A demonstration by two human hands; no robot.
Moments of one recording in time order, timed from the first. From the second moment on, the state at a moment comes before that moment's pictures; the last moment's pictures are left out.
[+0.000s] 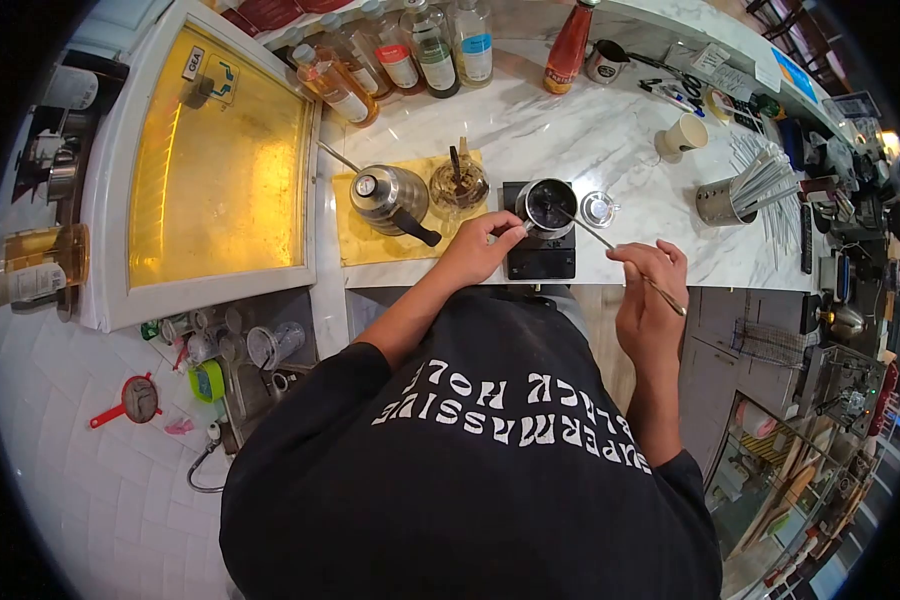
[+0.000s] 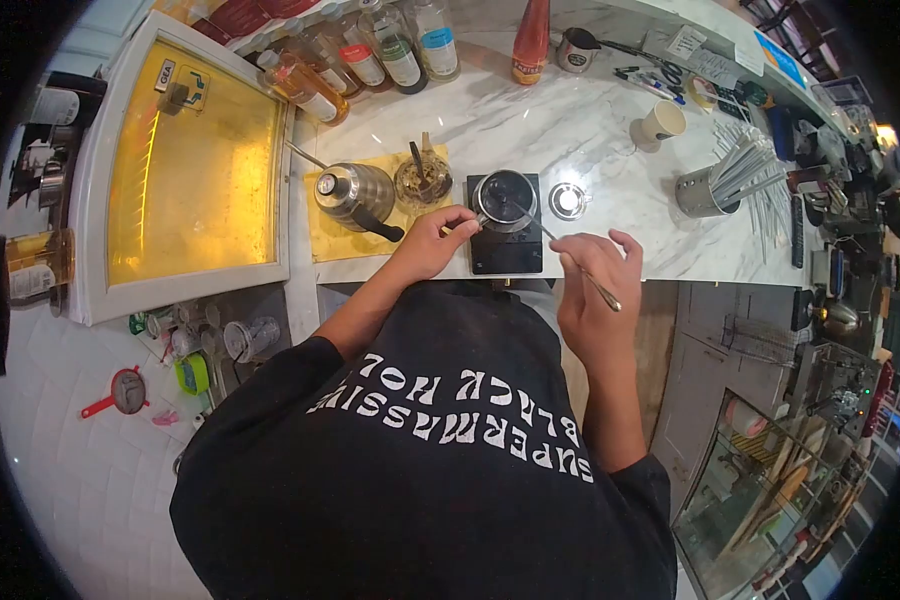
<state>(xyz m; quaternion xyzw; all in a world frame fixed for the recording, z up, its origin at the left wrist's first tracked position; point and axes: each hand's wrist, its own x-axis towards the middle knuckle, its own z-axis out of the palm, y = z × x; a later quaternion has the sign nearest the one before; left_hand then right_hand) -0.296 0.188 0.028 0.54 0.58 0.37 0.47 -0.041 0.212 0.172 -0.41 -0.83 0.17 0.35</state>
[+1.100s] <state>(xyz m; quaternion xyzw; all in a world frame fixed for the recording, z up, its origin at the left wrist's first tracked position) -0.291 0.185 0.040 0.52 0.61 0.37 0.47 -0.034 0.219 0.170 -0.42 -0.83 0.14 0.34</state>
